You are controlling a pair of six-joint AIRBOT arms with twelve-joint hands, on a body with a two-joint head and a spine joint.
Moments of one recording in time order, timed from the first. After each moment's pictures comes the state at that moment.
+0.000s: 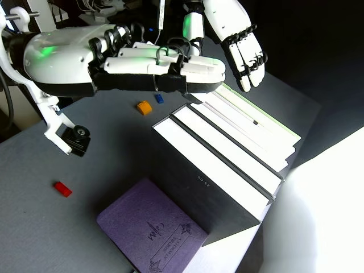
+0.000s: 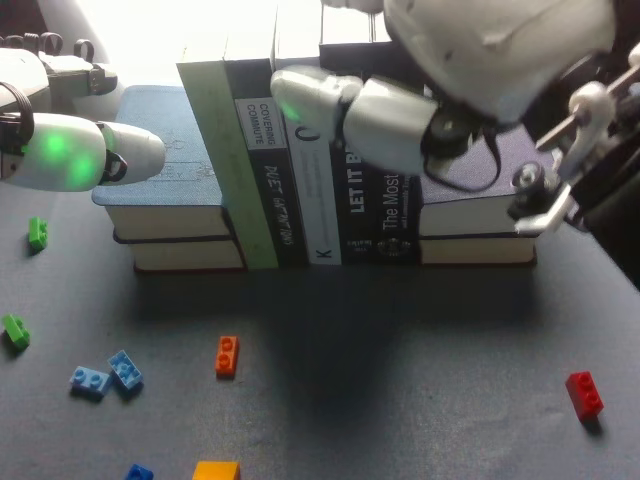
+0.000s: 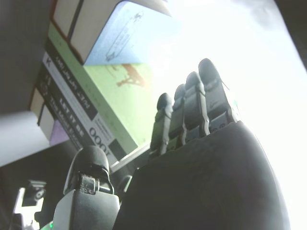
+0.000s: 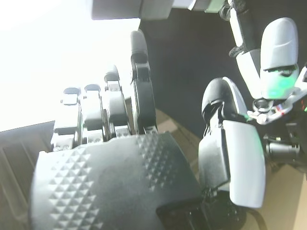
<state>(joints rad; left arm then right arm) -0.01 -0.60 0.69 1.11 0.57 -0.25 -0.13 -1.15 0.80 0.57 0.93 -1.88</state>
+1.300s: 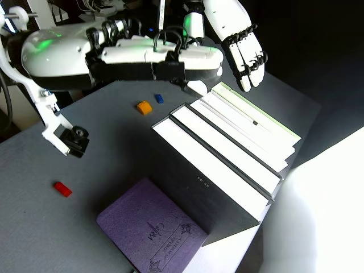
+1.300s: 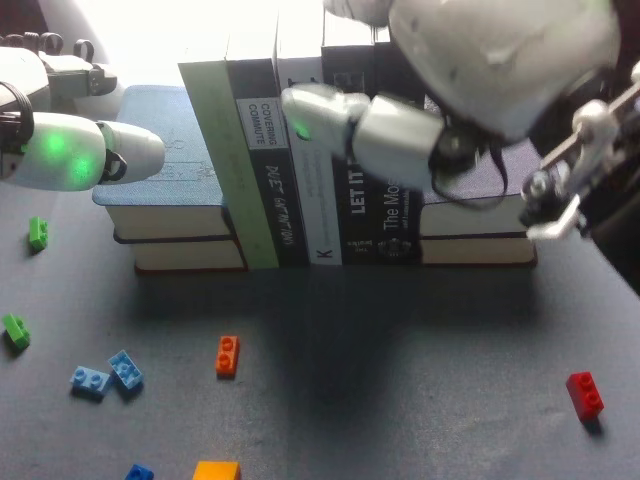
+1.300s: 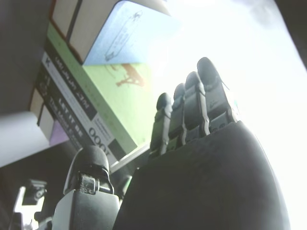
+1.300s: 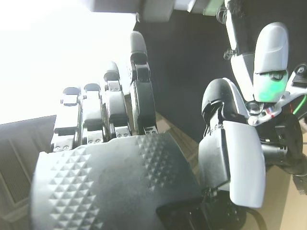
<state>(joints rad) -0.01 -0.60 0.69 1.11 0.57 -0.25 -0.16 -1.14 0.80 0.56 0.93 -1.91</state>
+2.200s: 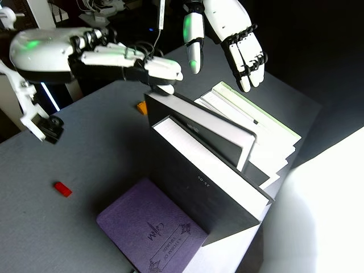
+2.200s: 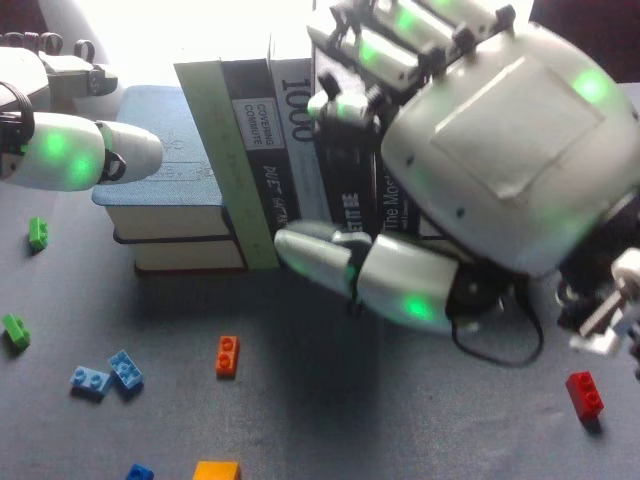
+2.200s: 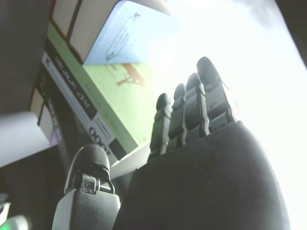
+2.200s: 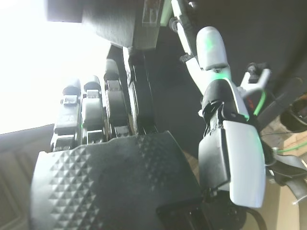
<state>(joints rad) -0.01 -0.60 0.69 1.11 0.57 -0.25 -0.22 -1.02 0.52 0.61 0.94 -2.08</state>
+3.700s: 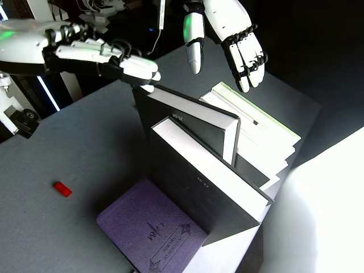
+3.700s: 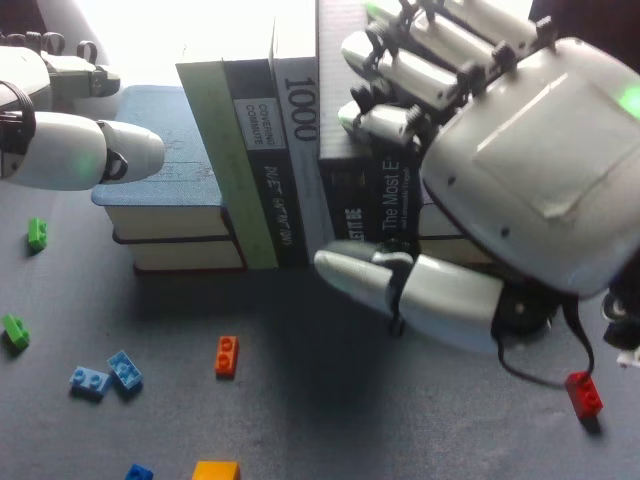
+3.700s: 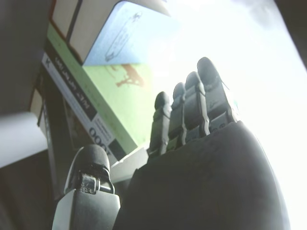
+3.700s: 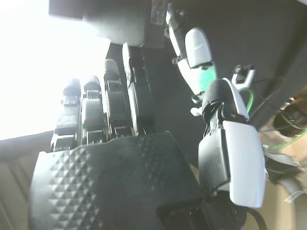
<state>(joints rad) -0.01 -0.60 0.69 1.11 0.57 -0.25 -0.26 -0.94 0.47 0.63 0.93 -2.11</state>
